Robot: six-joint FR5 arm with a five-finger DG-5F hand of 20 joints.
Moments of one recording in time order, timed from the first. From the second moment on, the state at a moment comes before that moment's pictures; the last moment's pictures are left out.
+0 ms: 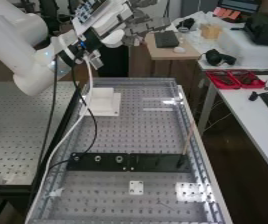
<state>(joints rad) 1.55 -1.80 -2.00 -1.93 -1.78 -0.35</state>
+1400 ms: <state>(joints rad) 1.85 -2.08 -1.75 -2.28 -1.44 -0.57</state>
